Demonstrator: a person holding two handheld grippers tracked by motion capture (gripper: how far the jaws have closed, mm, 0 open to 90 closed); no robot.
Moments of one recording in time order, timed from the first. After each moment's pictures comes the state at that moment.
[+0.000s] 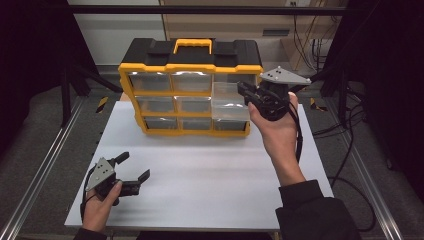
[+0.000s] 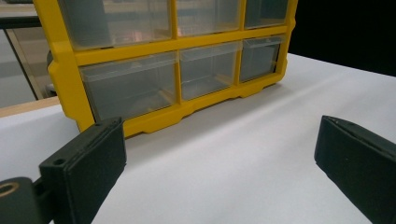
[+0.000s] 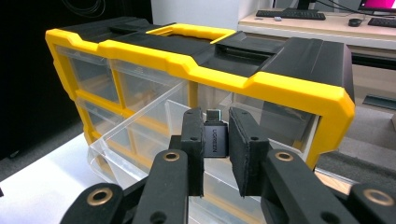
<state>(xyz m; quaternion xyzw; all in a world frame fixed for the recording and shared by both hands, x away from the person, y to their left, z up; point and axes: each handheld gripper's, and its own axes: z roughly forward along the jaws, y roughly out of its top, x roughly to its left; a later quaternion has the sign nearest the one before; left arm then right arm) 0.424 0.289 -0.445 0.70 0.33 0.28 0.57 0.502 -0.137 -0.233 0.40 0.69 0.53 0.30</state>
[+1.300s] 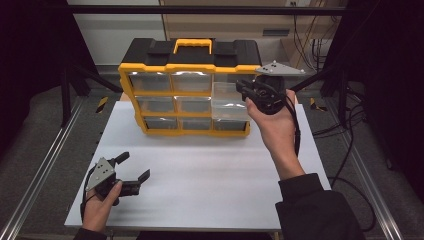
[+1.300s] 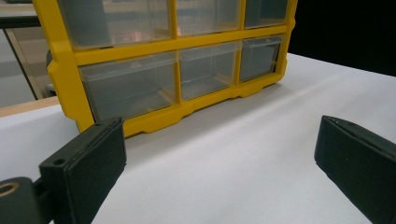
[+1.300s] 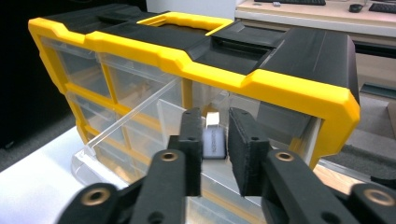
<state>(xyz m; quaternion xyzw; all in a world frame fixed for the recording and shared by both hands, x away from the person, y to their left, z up) 0.424 0.289 -0.445 0.70 0.33 0.28 0.57 0.514 -0.132 -0.227 0.42 0.70 0.50 0.29</state>
